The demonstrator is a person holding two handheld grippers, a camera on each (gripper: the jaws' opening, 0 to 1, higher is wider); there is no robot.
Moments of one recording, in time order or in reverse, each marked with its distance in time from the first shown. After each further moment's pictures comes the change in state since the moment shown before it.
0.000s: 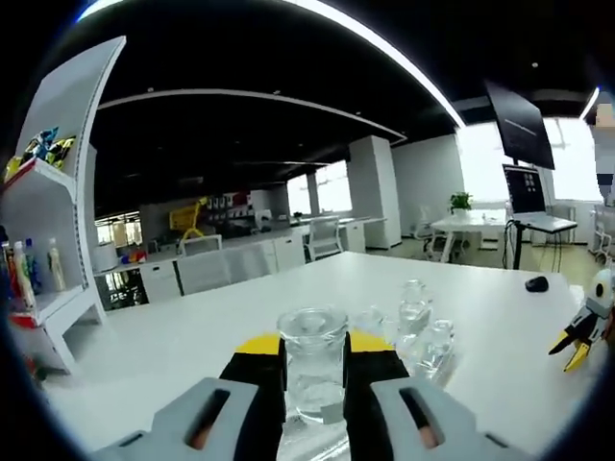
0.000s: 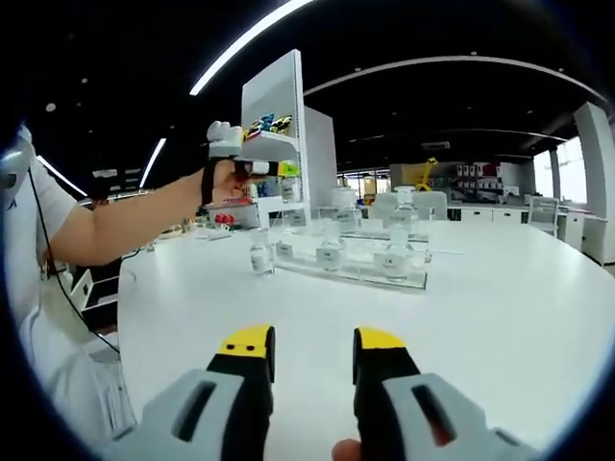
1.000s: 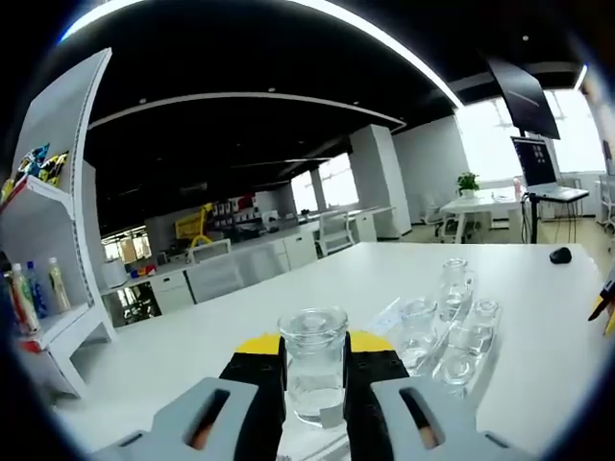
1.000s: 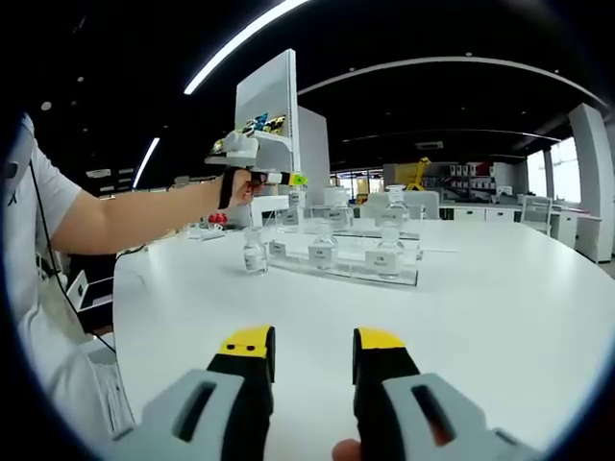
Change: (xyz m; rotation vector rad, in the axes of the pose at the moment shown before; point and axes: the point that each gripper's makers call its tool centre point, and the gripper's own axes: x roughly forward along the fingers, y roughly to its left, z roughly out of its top) left arm 0.036 0.028 -0.020 0.076 0.006 0.028; right arm -0.006 -0.004 -0.001 0.010 -0.002 -0.035
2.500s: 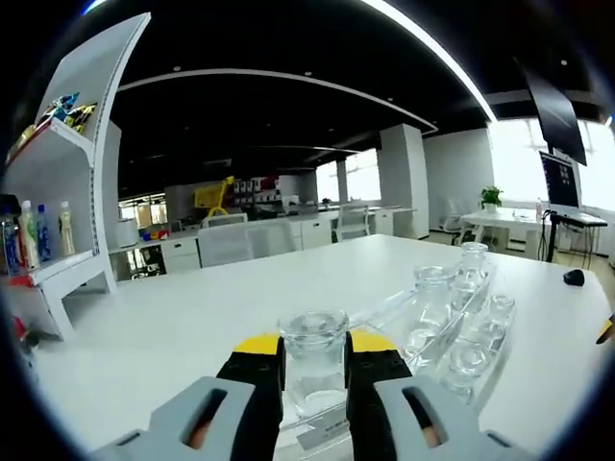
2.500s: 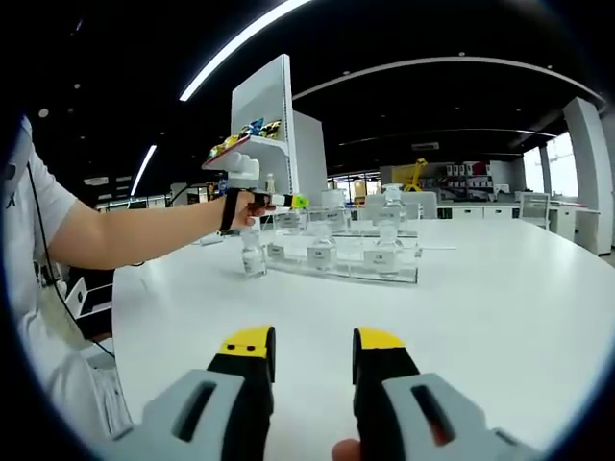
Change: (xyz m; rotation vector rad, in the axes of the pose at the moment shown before) left arm 0.008 -0.001 -0.044 -0.122 0.043 0.107; right arm 0.005 0.004 -0.007 0.027 -0.014 -0.002
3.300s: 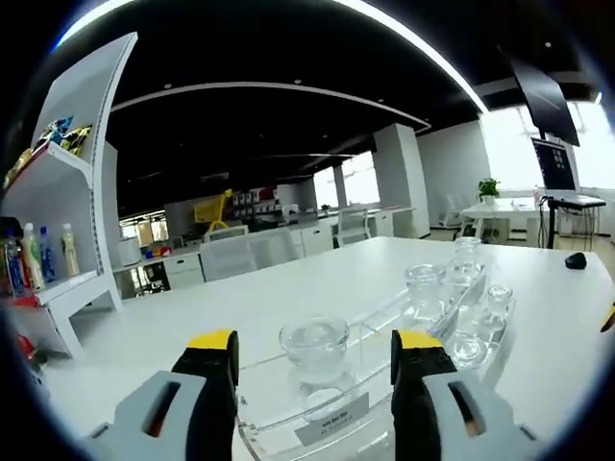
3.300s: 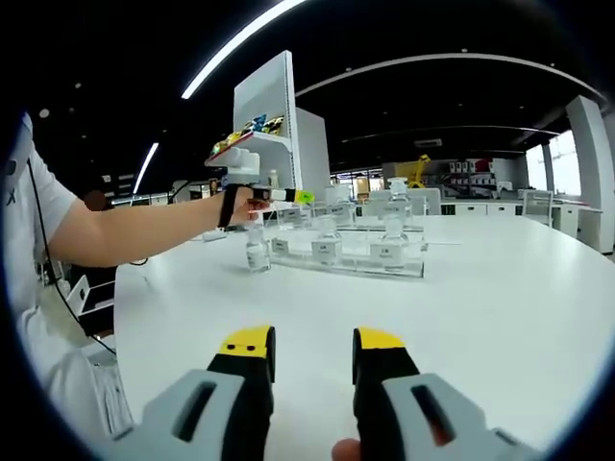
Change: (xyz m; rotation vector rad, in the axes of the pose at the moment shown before) left arm -0.013 -0.011 0.007 0.047 -0.045 -0.021; right arm 0.002 0.008 -0.006 -0.002 0.017 0.013
